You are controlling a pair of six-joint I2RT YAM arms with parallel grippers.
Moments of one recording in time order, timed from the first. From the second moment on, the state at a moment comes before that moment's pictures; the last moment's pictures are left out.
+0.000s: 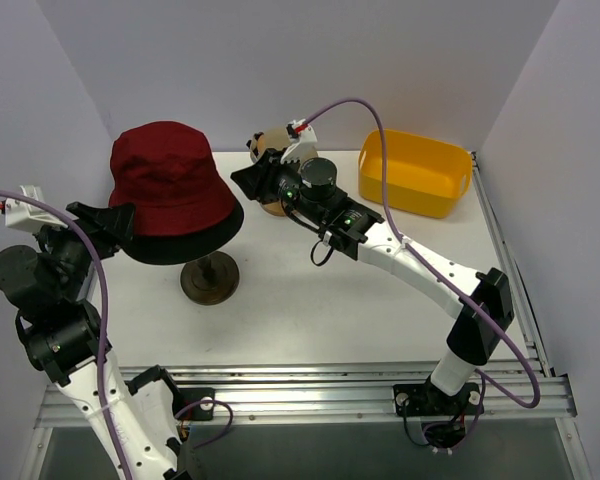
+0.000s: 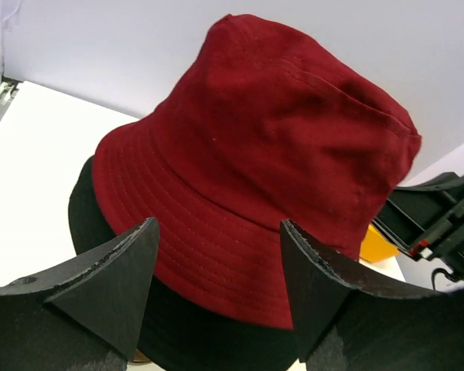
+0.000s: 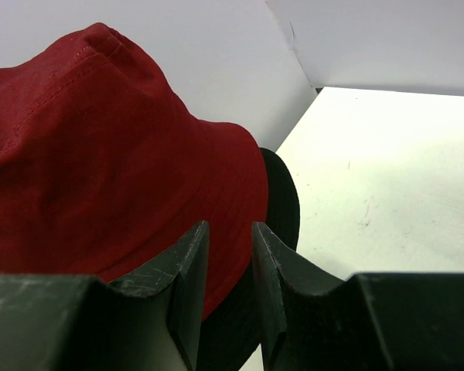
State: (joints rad) left arm 0.56 0.70 1.22 -0.49 0.64 -0.54; right arm 0.84 1.66 1.52 0.17 0.01 0.61
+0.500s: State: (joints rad) left arm 0.56 0.65 1.08 -0.46 0.73 -0.55; right arm 0.84 1.67 1.52 0.17 0.00 0.62
